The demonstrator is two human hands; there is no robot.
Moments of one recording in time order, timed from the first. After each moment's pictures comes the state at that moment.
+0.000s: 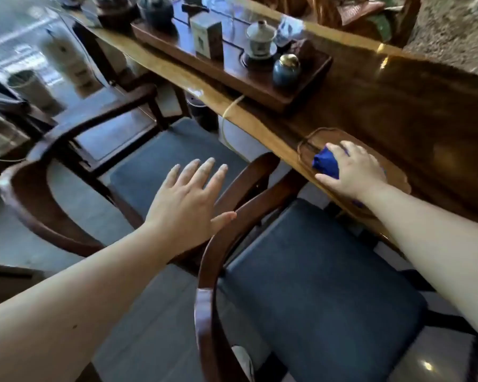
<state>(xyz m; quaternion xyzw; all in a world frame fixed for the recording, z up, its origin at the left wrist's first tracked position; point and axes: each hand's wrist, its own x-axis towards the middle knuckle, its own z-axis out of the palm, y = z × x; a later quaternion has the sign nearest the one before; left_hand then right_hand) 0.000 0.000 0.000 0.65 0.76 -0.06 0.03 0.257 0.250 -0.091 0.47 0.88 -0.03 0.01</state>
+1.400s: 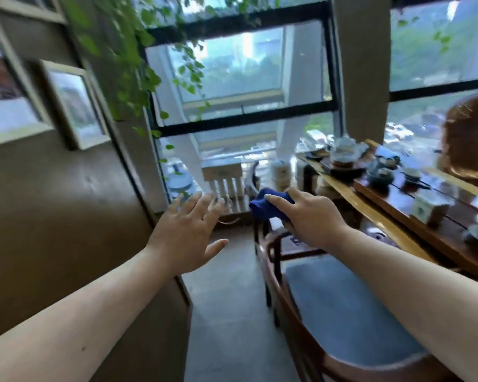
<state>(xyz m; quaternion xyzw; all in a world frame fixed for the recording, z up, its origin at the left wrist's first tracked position) -0.190 -0.313 0.230 0.40 0.88 -0.13 -0.23 -0.141 -0.045 0.190 -0.07 0.96 0.07 -0.27</state>
